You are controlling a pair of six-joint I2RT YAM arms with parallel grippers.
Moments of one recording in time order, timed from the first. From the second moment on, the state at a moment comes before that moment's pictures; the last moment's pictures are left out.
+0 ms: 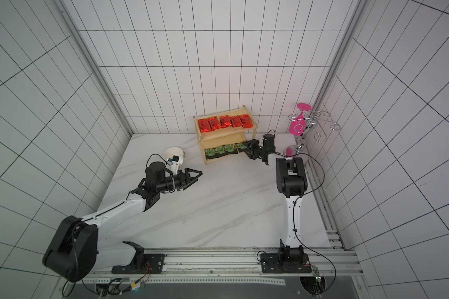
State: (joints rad) left arm -0.37 1.30 0.65 0.27 0.68 -0.98; right arm 0.16 2.31 1.58 0.17 -0.66 1.24
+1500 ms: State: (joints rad) left arm 0.00 1.37 0.39 0.57 -0.22 -0.12; right arm -0.10 1.27 0.30 0.56 0.16 0.13
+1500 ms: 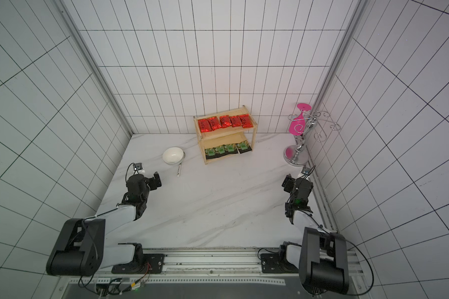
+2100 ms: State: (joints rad) left arm 0.03 1.55 0.46 0.75 -0.08 -0.11; right arm -0.02 1.55 0.39 0.76 0.18 0.08
